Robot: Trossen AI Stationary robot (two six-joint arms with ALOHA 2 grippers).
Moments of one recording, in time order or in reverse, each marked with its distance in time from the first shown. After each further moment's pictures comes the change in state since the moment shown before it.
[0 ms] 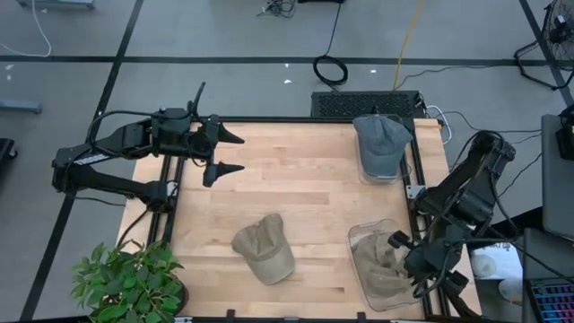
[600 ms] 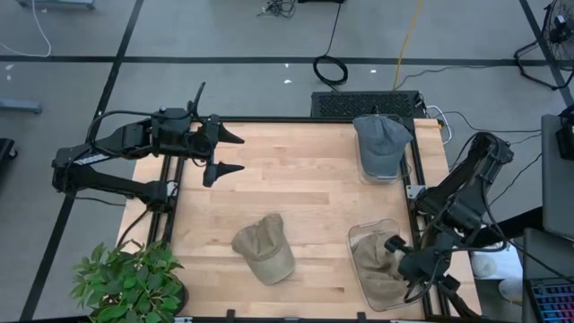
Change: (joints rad) left arm 0.000 0.000 0.000 0.000 0.000 0.000; right arm 0.011 -0.001 -0.134 0.096 -0.005 0.034
